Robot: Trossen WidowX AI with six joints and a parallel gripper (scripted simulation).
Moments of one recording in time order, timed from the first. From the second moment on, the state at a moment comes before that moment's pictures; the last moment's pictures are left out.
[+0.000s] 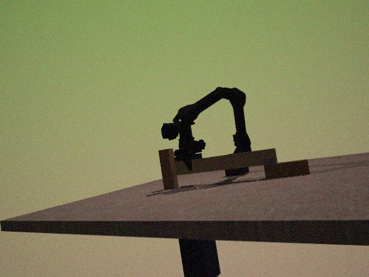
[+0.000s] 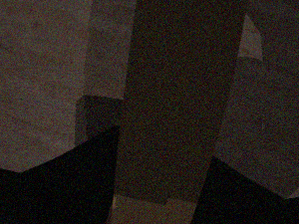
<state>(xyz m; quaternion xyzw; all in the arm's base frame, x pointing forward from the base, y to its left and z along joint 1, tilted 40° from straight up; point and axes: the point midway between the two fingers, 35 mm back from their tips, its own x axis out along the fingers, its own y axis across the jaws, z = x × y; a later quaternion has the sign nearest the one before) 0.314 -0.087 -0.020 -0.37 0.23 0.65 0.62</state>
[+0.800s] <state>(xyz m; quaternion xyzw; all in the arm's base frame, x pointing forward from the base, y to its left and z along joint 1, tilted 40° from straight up) 0.315 -0.093 -0.024 -0.37 0.23 0.65 0.62</state>
